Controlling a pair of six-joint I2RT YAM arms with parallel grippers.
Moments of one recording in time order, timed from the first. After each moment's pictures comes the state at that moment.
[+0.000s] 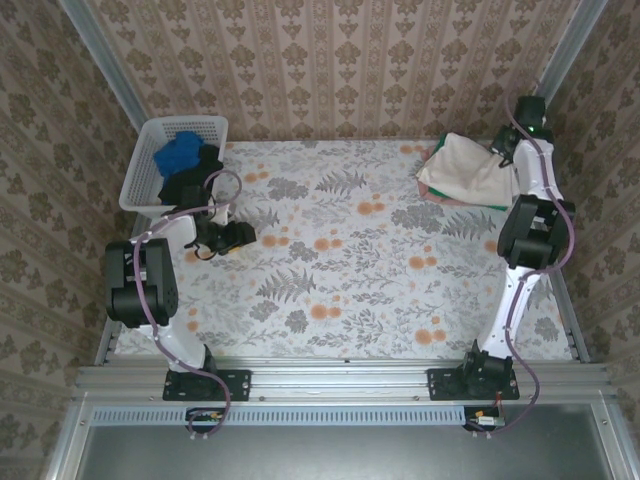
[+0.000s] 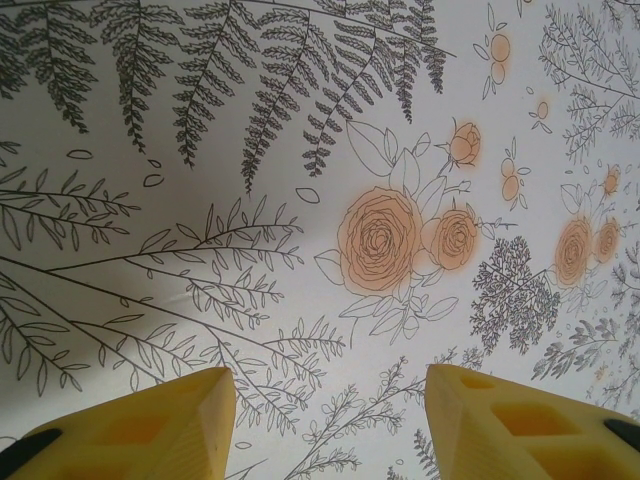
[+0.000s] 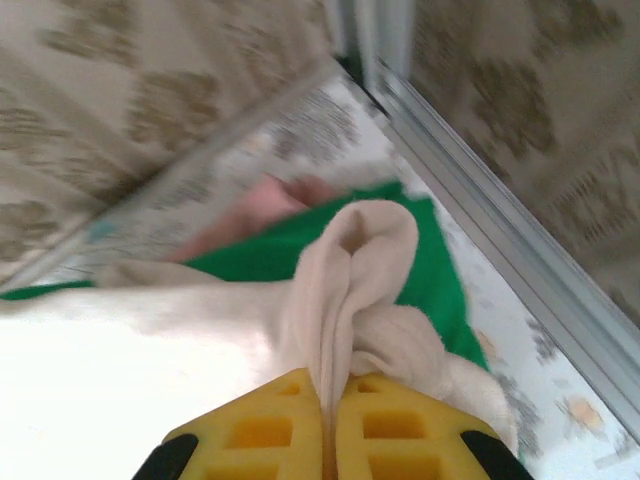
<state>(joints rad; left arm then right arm) -0.01 1.72 1.02 -0.52 0.57 -0.17 -0.29 2.31 2.21 -0.68 0.13 0.31</state>
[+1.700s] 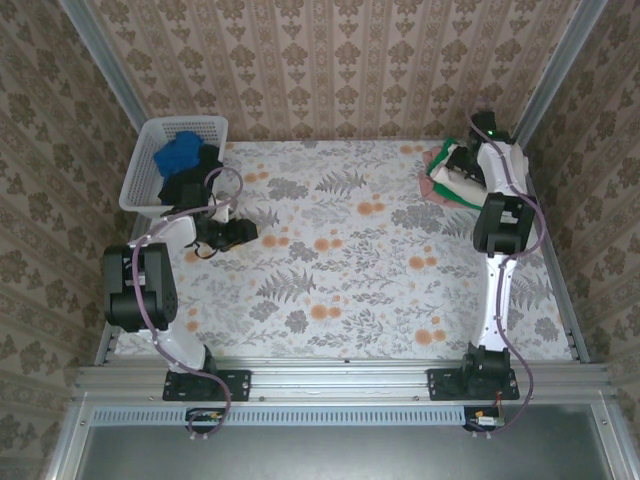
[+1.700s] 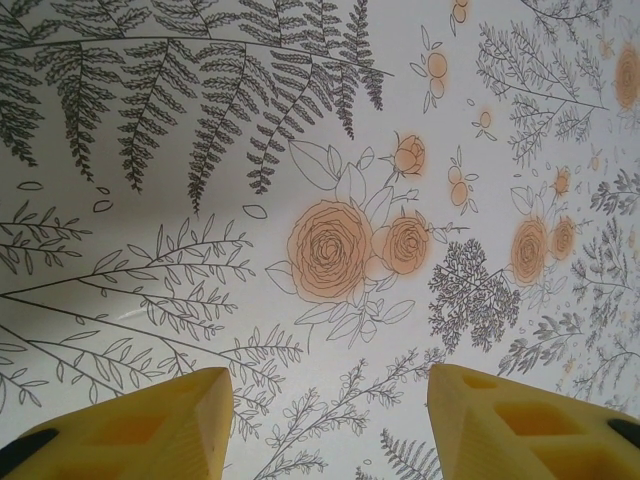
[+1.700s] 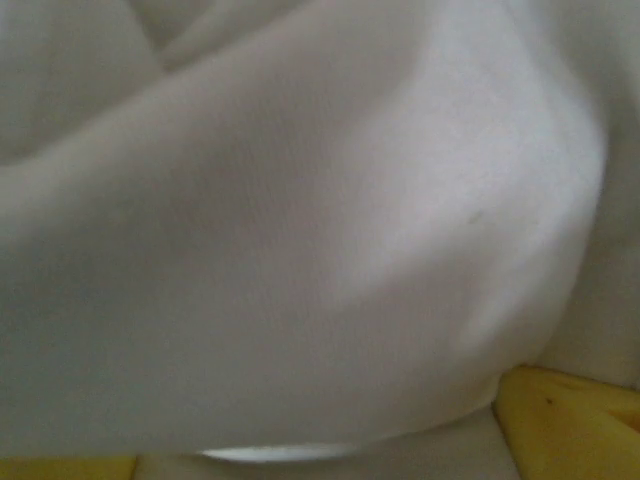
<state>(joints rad) -0.02 1.69 1.01 -0.50 0.60 -0.17 -0.20 2.55 2.36 -0.94 0.12 0.44</state>
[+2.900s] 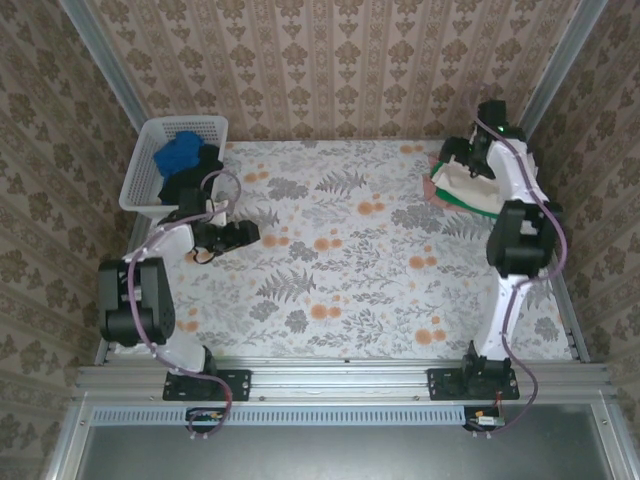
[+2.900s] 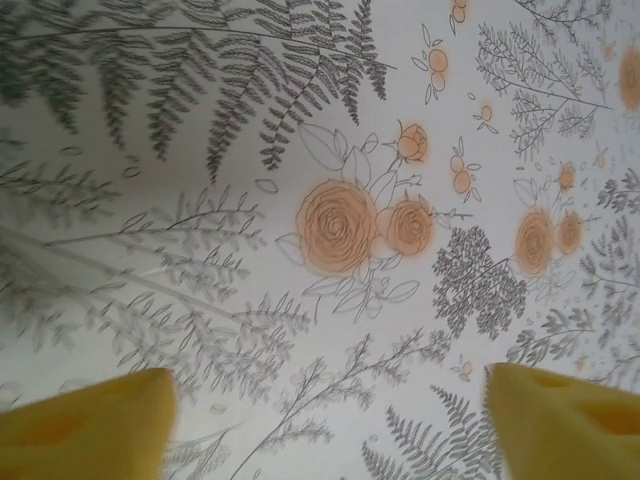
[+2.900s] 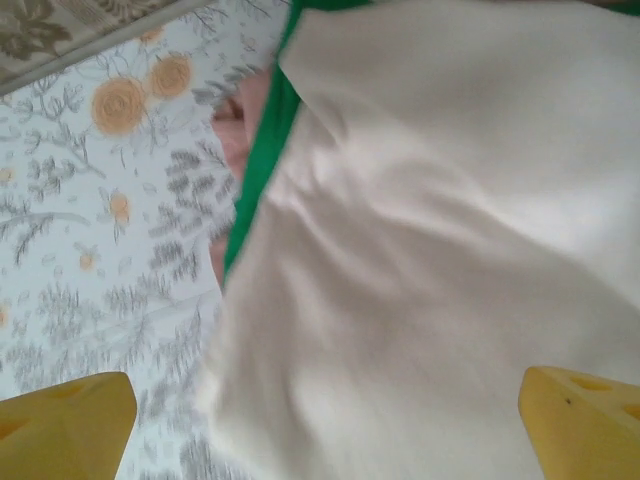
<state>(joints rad) -0.02 1.54 0.91 -0.46 0.52 -0.19 -0.15 2.04 1.85 -0.78 -0.03 0.26</state>
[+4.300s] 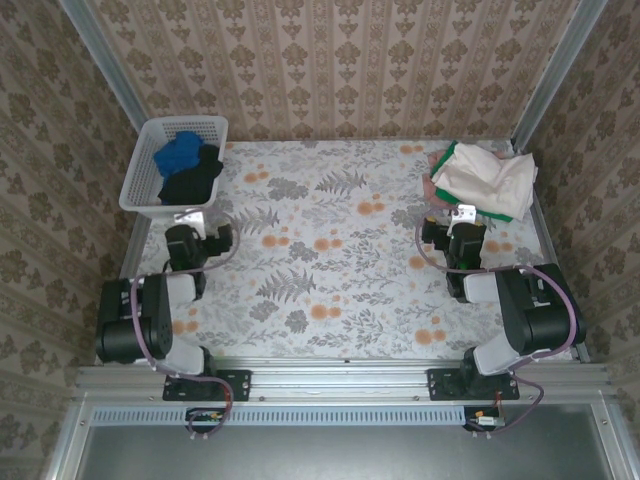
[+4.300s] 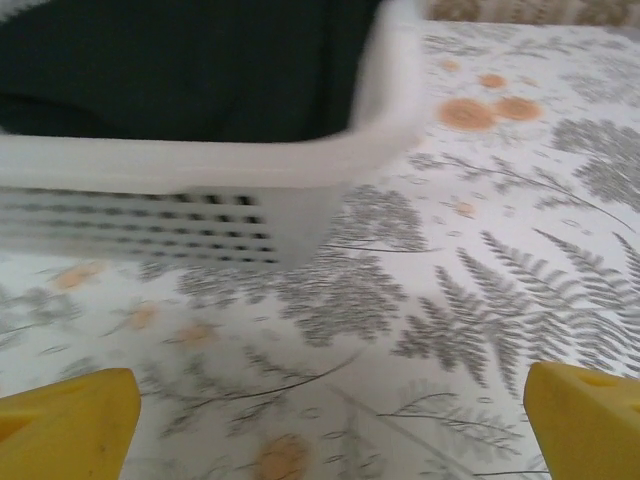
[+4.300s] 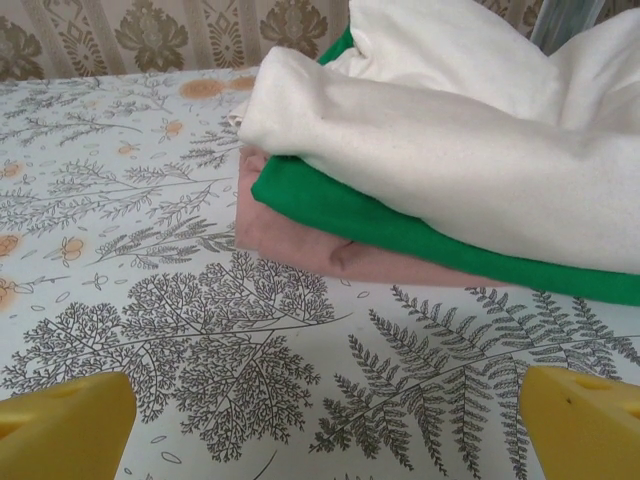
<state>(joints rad) 0.04 1.51 0.41 0.67 0.06 0.02 0.06 1.53 0.39 0.78 0.26 0.08</state>
